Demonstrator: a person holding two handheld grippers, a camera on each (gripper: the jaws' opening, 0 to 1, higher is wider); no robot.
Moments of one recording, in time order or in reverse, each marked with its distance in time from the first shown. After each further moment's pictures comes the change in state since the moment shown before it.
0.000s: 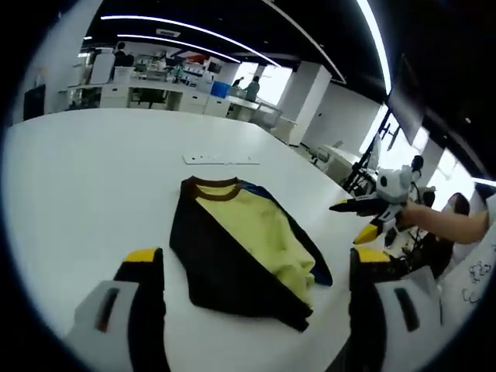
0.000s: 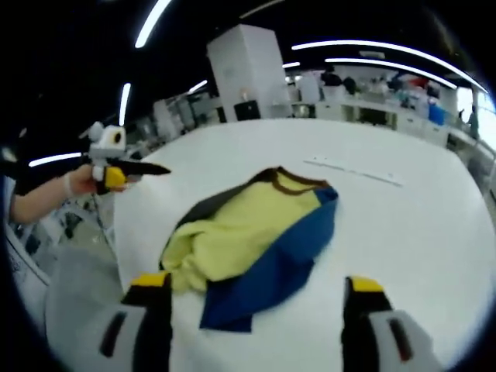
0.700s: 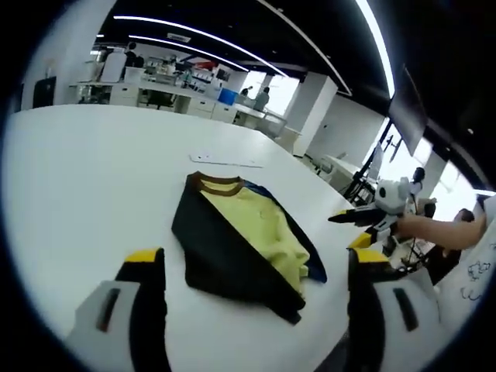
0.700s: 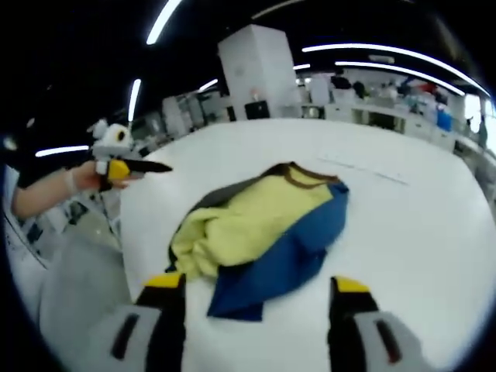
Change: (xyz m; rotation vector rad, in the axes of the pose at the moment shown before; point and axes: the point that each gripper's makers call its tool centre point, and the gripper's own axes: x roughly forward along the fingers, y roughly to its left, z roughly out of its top) left arm -0.020 -0.004 -0.016 -0.055 -0.061 0.017; right arm 0.007 0.010 -0.022 -0.070 0.013 0.029
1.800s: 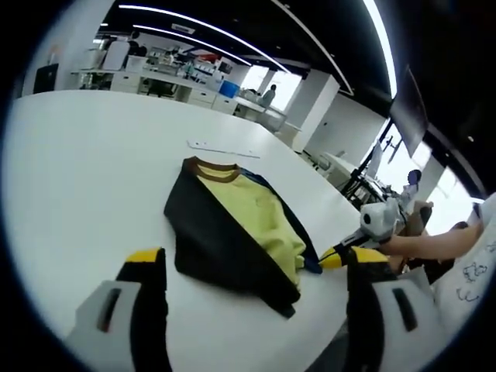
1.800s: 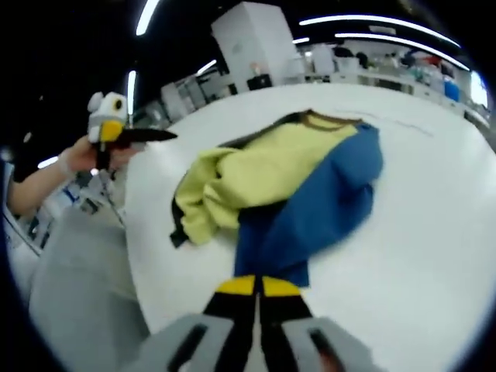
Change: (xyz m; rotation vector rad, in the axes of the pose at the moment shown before) left arm 0.011 0.000 -0.020 -0.044 0.045 -0.014; right arm 0.033 0.034 -0.060 0.113 0.113 0.076
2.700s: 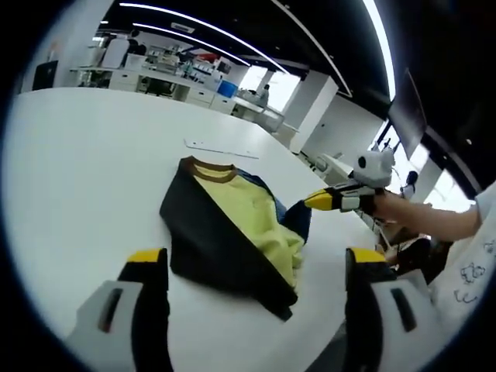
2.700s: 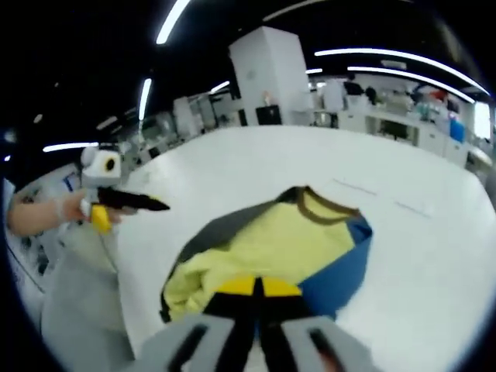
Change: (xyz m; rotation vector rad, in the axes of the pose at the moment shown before) left arm 0.004 -0.004 0.001 -0.010 -0.006 -0.019; right arm 0.012 -0.021 0.138 -0.146 -0.130 -0.023
